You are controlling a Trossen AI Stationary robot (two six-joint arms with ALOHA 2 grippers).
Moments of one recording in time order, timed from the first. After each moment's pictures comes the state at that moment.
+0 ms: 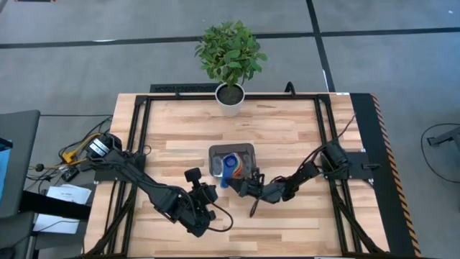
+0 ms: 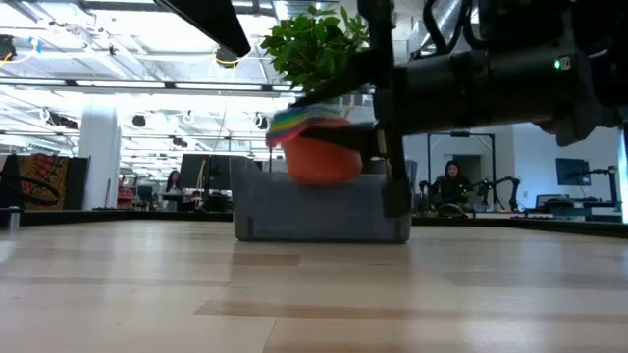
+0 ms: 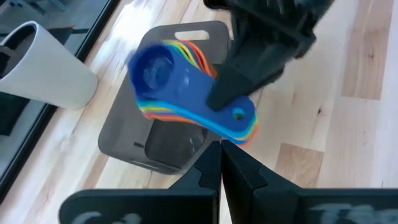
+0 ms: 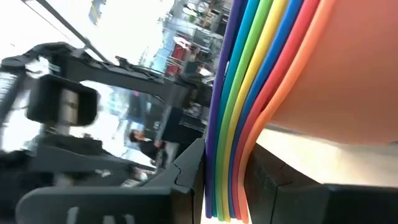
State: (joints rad) left arm -0.62 1.77 1.41 -0.76 -0.88 -0.62; right arm 0.43 2.12 0.84 1.29 0.79 1.25
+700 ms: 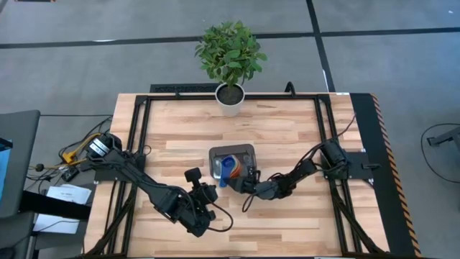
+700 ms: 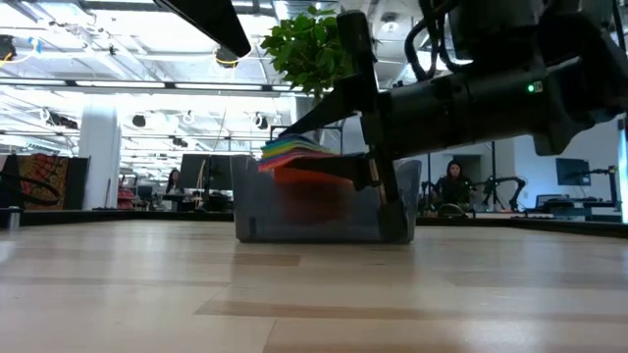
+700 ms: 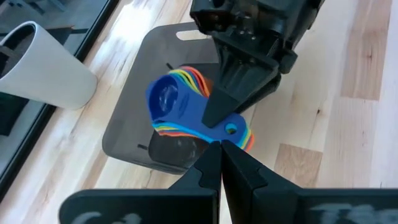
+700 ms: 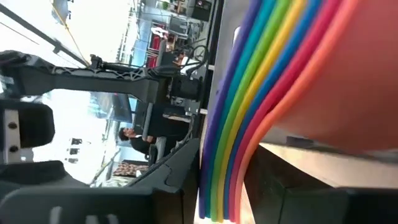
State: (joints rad) left arm -0.62 1.77 1.41 -0.76 -0.88 -0.62; right arm 0.38 2.12 0.85 1.14 0.70 1.46
